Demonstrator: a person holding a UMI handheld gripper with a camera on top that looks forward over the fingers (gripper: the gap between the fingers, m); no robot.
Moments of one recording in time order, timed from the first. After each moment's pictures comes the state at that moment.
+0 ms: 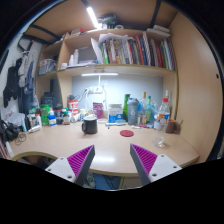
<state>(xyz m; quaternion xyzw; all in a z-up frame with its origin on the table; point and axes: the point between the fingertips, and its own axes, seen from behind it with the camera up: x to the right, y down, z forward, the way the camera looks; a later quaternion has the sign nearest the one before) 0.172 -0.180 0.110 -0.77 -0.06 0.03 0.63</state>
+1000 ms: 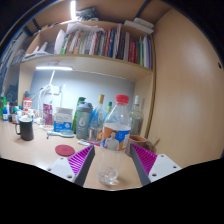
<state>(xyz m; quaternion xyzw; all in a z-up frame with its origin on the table) 0.405 0.045 0.108 -0.72 -0.01 -0.11 0.68</state>
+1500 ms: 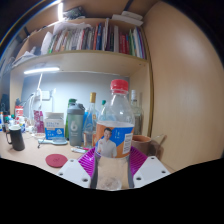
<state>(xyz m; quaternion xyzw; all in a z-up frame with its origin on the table) 0.425 0.112 0.094 -0.71 0.04 -0.09 0.70</state>
